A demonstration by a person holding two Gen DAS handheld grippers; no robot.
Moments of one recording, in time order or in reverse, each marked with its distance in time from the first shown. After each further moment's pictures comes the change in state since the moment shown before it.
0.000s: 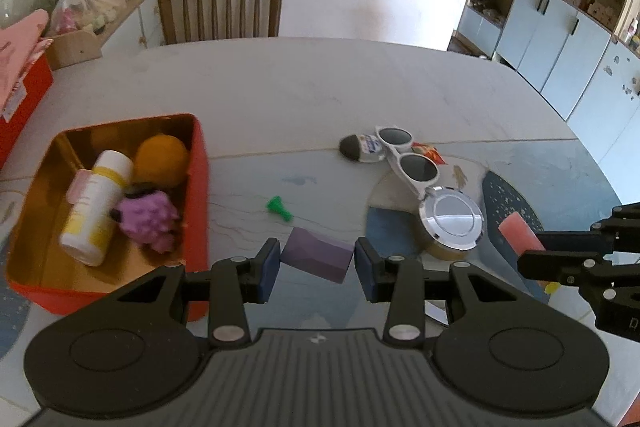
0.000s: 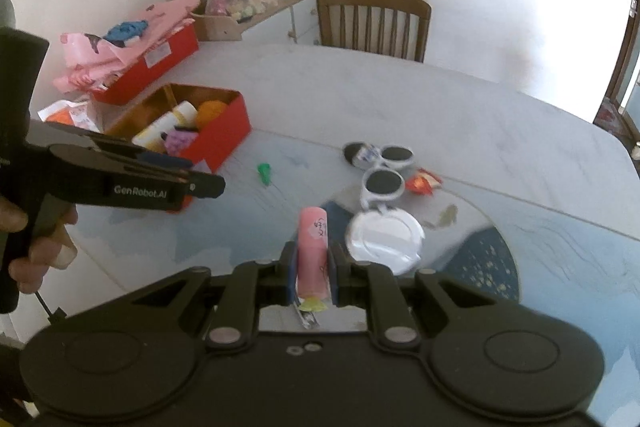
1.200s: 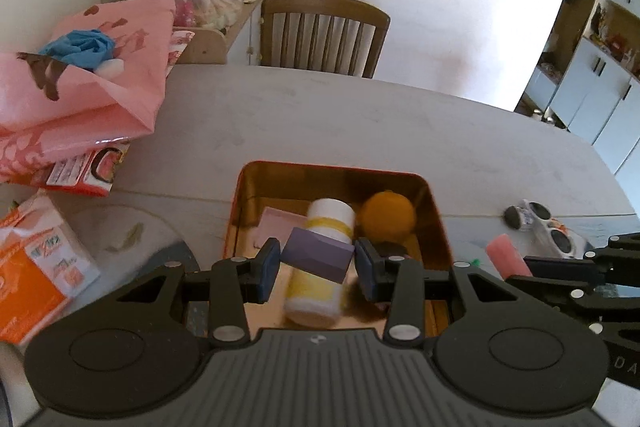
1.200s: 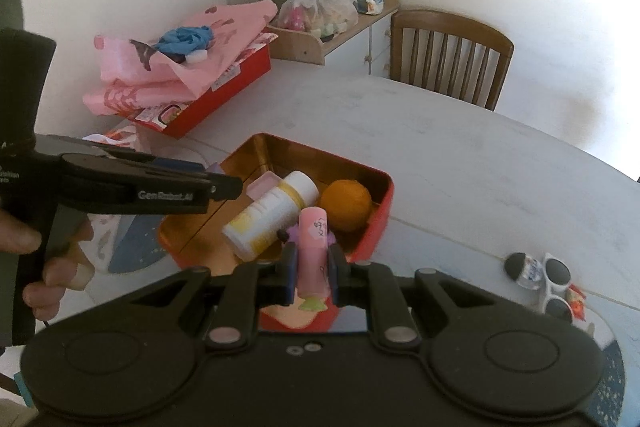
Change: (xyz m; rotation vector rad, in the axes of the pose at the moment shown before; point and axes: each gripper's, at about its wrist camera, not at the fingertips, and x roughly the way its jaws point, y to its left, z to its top) left arm -0.018 0.194 0.027 -0.142 -0.073 0.091; right arm 0.098 0.154 0.101 -0.075 -0.008 0.052
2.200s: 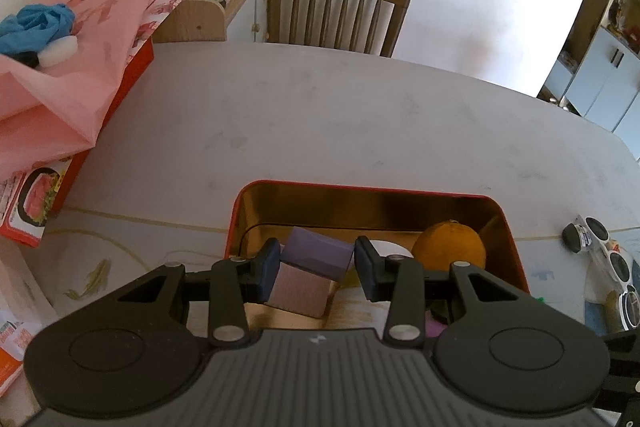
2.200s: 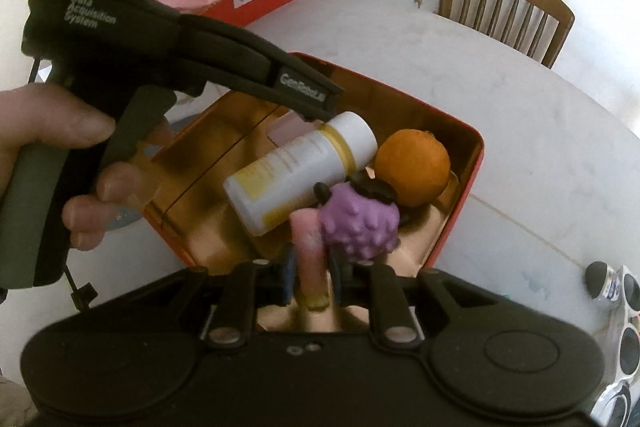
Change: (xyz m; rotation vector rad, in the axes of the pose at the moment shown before) left arm 0.090 0.016 0.023 -0.014 0.058 0.024; right arm 0.093 0.024 -0.005 -0.094 0.180 0.062
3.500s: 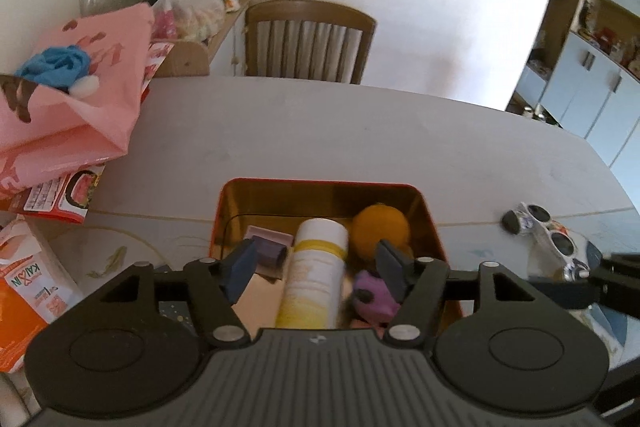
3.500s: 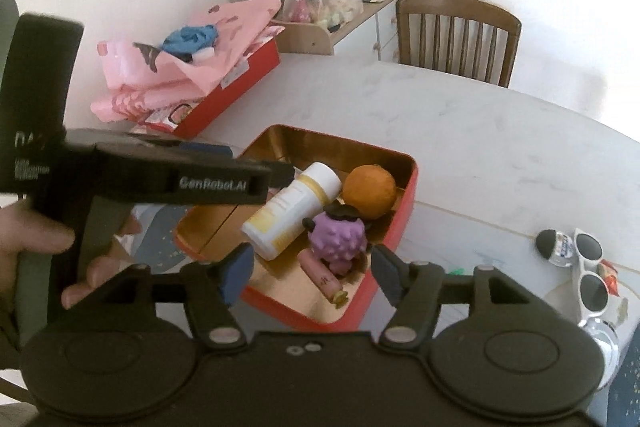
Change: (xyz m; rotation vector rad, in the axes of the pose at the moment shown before) left arm -0.082 -0.027 -0.025 0.062 -0.087 -0.048; right arm -0.095 -0.018 -0.025 0.165 -0.180 0.008
